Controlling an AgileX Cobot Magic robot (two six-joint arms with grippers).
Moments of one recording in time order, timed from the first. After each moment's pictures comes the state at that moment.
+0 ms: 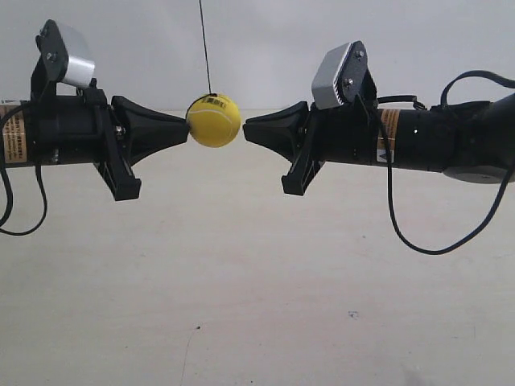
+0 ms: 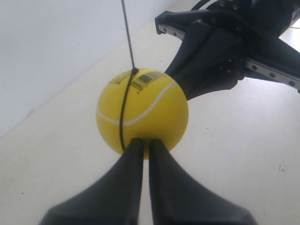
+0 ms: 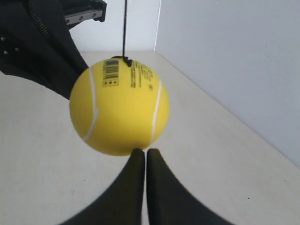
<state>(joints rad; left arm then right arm) -0.14 1.62 -0.80 1.32 -0.86 -0.70 0.31 1.89 -0.98 -1.12 -1.04 0.54</state>
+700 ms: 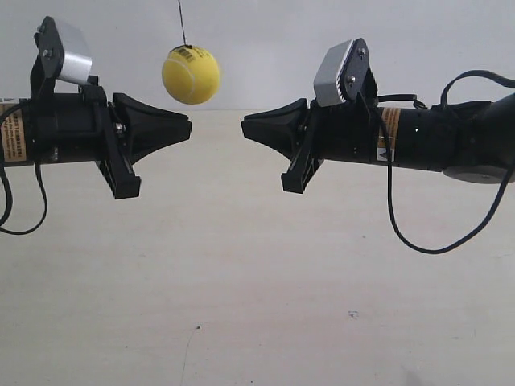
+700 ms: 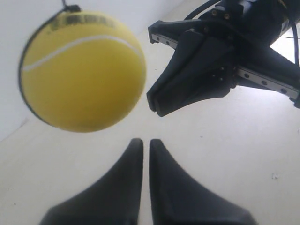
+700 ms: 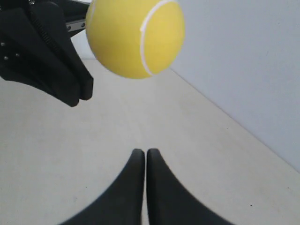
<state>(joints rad) -0.14 1.62 -0.80 1.31 -0.89 -0.70 0.31 1.89 -0.98 -1.11 -1.06 0.54</state>
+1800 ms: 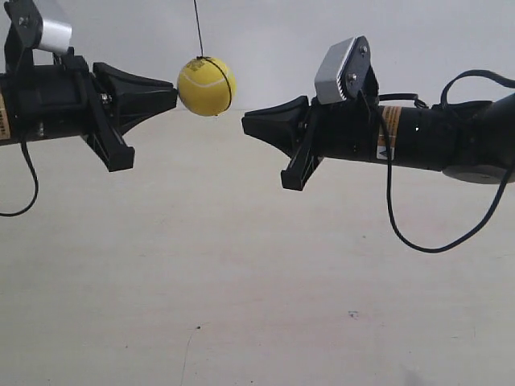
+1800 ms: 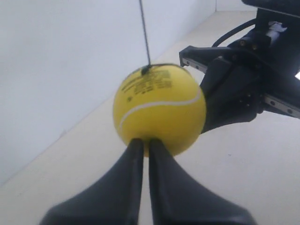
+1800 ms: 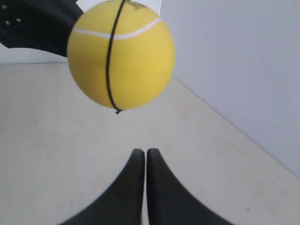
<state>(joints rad) -0.14 1.54 -0.80 1.23 -0.83 -0.69 0.31 1.89 -0.98 -1.10 -1.06 0.53</state>
